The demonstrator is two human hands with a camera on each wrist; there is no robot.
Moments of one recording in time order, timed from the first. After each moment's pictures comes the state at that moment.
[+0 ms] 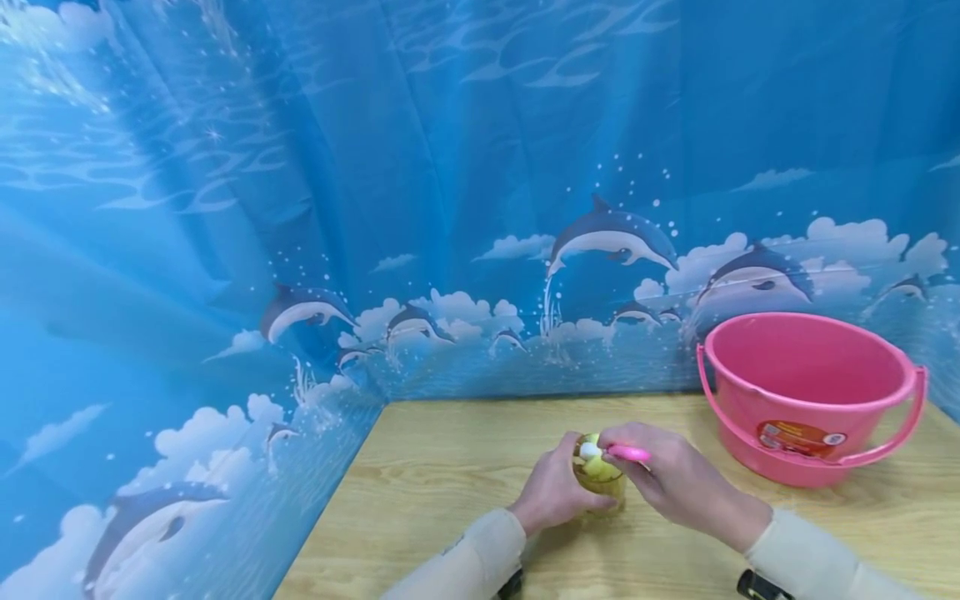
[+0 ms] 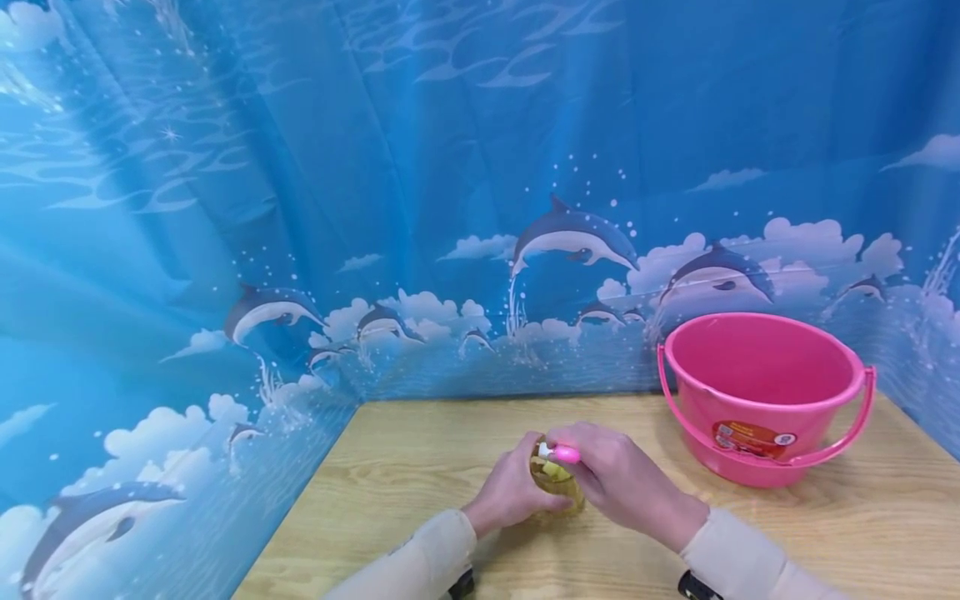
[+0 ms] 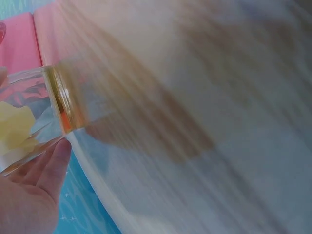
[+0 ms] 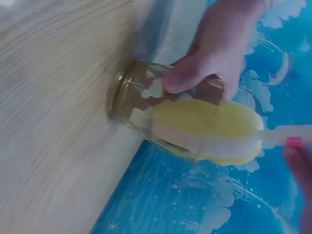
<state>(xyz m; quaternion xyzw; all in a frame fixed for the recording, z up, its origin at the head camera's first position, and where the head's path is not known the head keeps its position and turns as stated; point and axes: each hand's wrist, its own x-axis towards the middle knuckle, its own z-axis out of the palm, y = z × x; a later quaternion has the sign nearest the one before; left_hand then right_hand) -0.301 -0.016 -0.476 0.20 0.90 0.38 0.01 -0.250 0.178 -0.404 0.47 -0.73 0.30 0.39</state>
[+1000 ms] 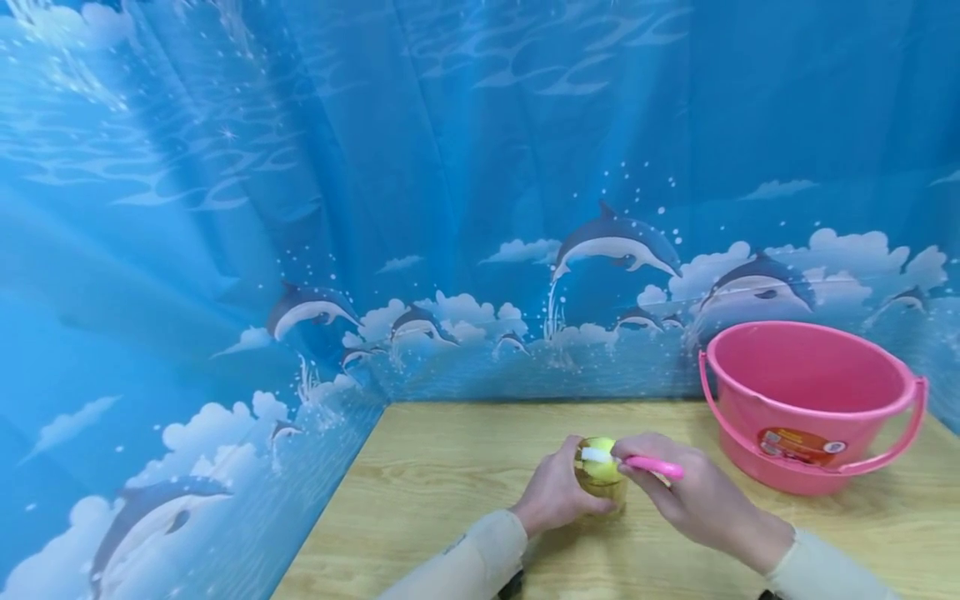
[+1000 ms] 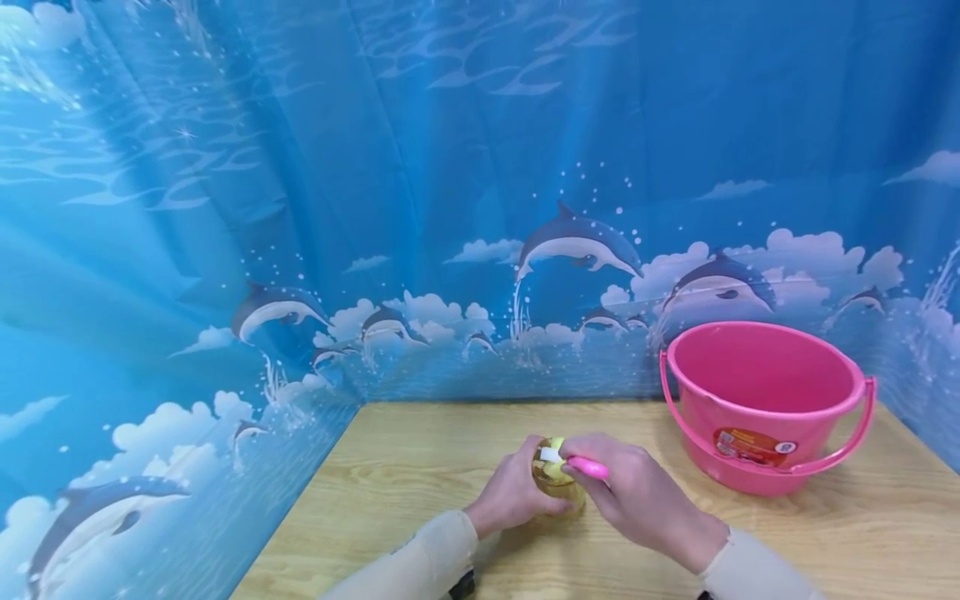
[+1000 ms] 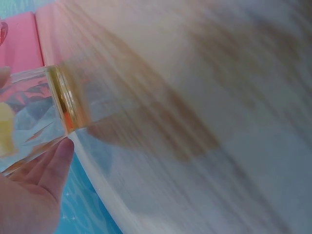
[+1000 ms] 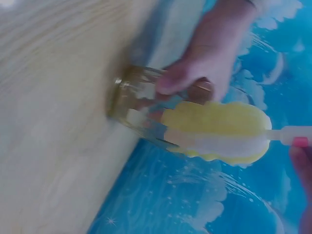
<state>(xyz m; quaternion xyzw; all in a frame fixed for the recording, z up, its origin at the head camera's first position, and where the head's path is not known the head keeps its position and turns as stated) -0.299 -0.017 -0.473 0.19 0.91 0.37 0.01 -0.236 0.183 -0.402 0.47 -0.71 0.32 0.42</state>
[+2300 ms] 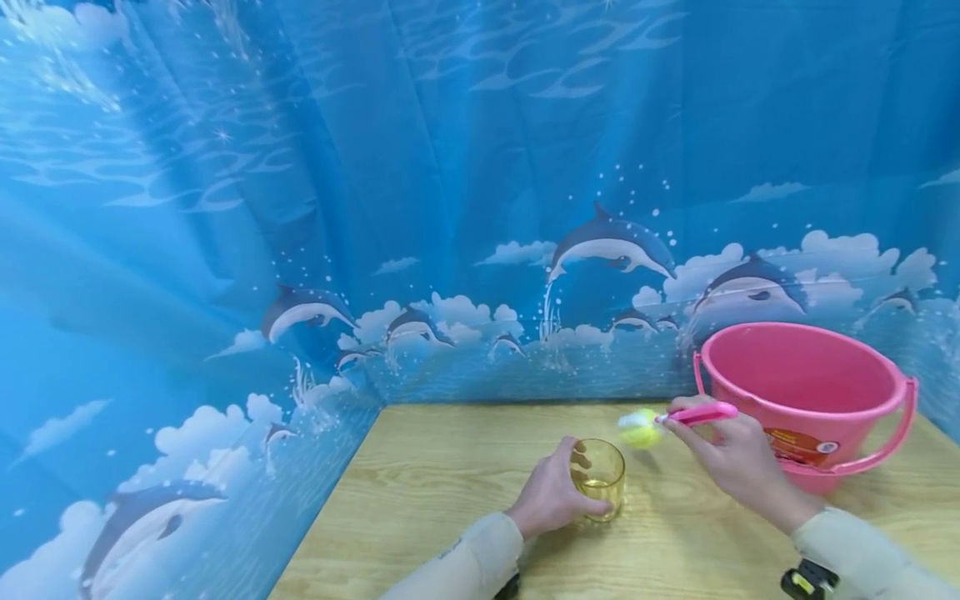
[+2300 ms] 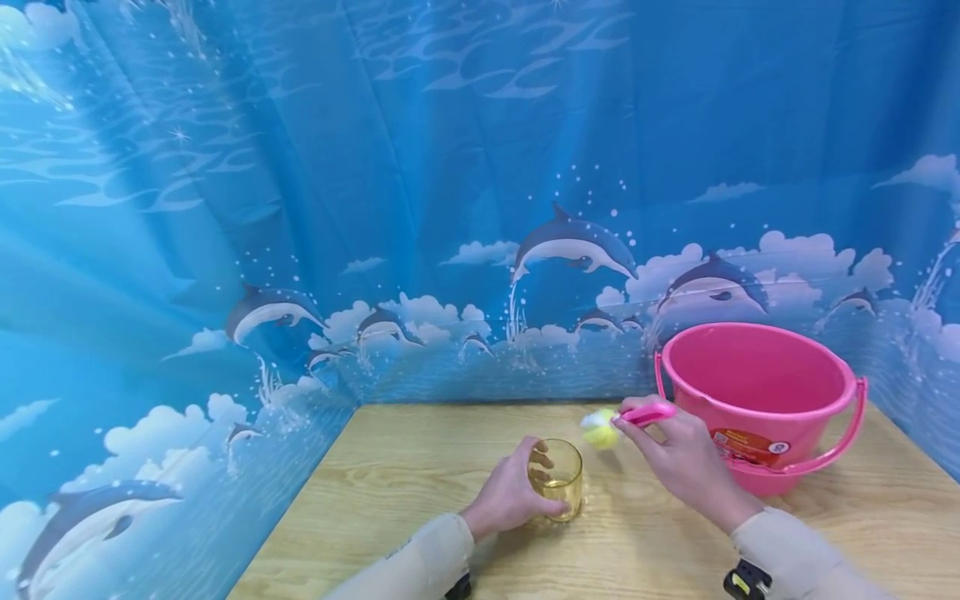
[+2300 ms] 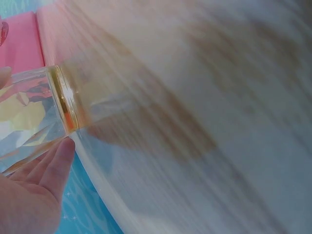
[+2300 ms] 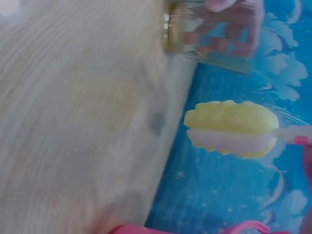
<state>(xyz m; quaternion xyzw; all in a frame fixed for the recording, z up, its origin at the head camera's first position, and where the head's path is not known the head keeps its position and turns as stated) -0.299 -0.016 -0.475 0.19 0.89 0.41 0.04 -0.264 0.245 -0.418 0.25 -0.81 0.34 0.42</state>
